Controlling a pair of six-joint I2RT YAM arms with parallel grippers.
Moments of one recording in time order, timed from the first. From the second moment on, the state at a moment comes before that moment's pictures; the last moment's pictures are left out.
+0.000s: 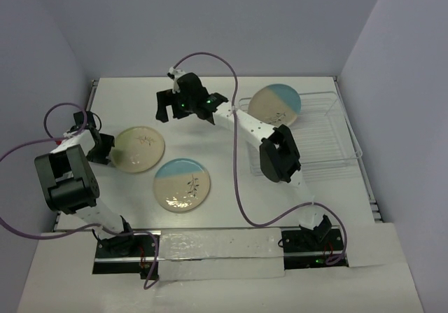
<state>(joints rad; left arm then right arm) 0.32 1.69 1.00 -0.47 -0.18 -1.04 0.78 2.33 2.16 -0.34 -0.18 0.39</state>
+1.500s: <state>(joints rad) -0.01 1.92 1.27 -0.48 -0.34 -0.88 0.79 2.42 1.96 -0.24 0.21 0.81</state>
